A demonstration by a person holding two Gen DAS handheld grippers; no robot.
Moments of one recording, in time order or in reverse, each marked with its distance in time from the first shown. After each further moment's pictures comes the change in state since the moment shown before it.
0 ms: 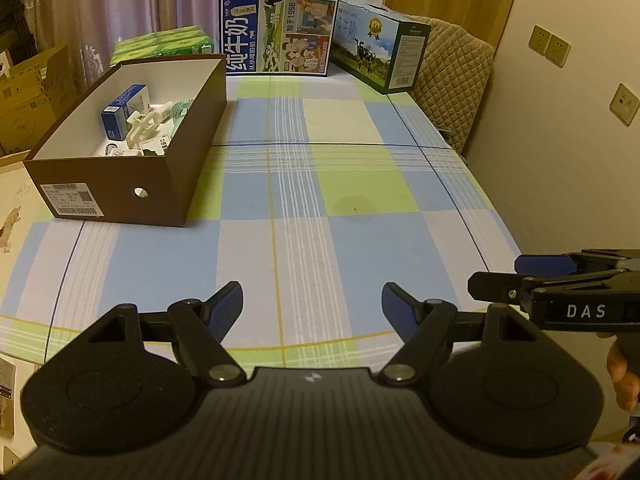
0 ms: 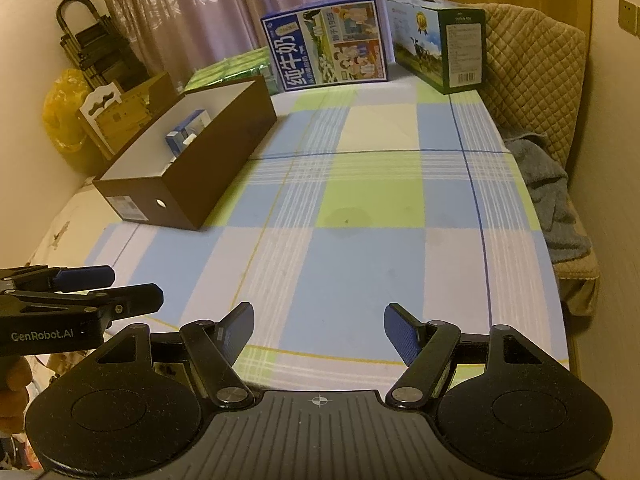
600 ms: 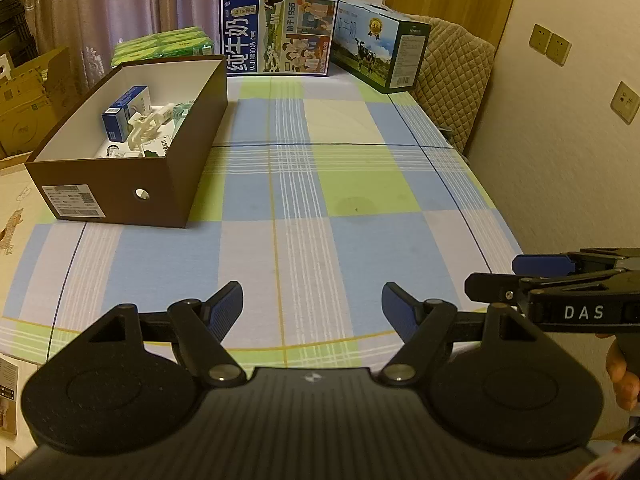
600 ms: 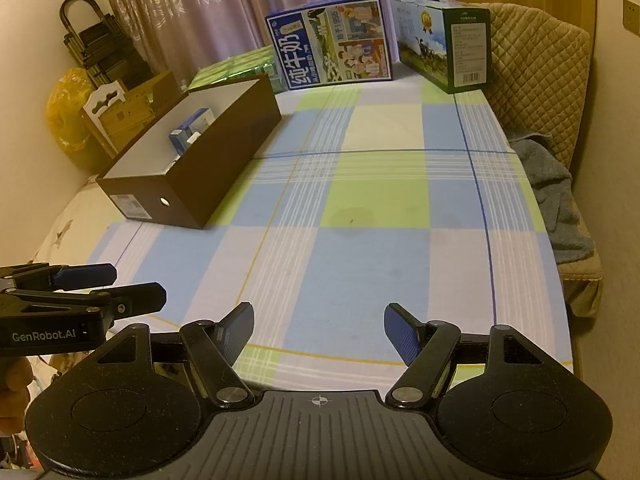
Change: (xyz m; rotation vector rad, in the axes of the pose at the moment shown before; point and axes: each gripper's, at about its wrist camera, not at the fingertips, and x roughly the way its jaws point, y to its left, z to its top) left arm 0.000 0.001 0.000 0.002 -0.001 0.007; right arm 0.001 0.002 0.000 -0.004 0.004 0.008
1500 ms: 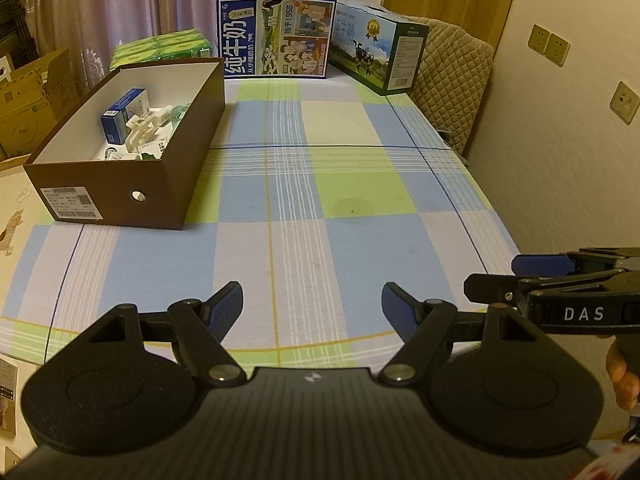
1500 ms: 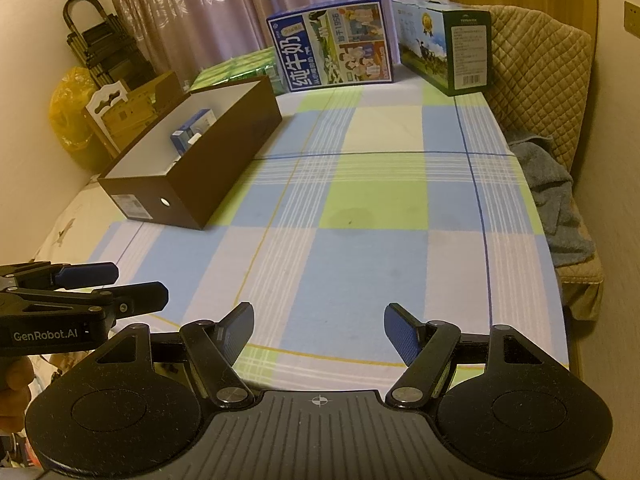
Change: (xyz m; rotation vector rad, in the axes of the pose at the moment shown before) left arm 0.000 -0.007 -0.001 -0.010 -0.008 0.006; right arm 0.000 -0.002 -0.002 -0.007 -0.004 0.006
